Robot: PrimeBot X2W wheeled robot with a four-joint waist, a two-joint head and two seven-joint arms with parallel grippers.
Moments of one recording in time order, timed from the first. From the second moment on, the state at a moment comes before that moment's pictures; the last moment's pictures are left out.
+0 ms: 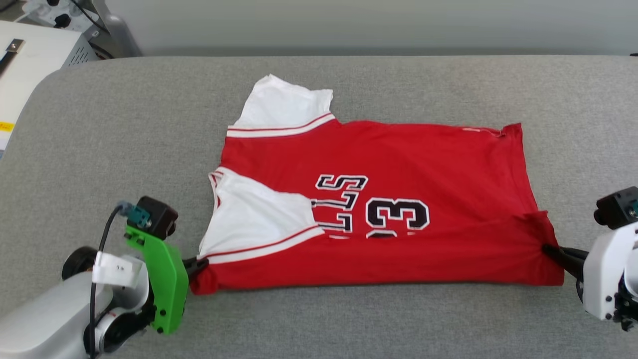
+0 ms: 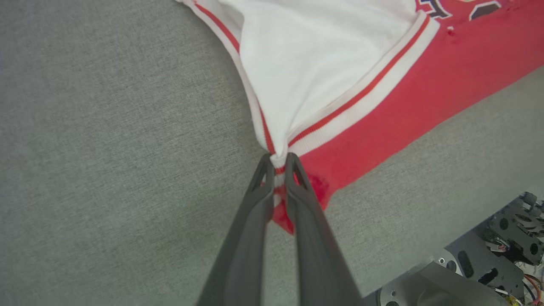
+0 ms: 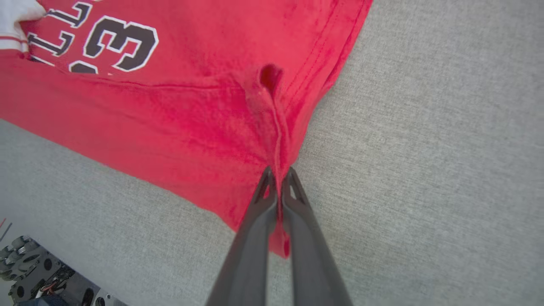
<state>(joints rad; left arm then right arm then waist) -0.62 0.88 -1.10 0.10 -1.16 0.03 0.32 -0.30 -0.78 0.54 0.19 0.96 0.13 0.42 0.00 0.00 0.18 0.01</state>
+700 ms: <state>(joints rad) -0.52 0.86 -1.14 0.10 -1.17 0.10 0.30 -0.14 -0.69 0.38 0.21 0.85 0.13 0.50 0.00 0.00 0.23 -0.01</state>
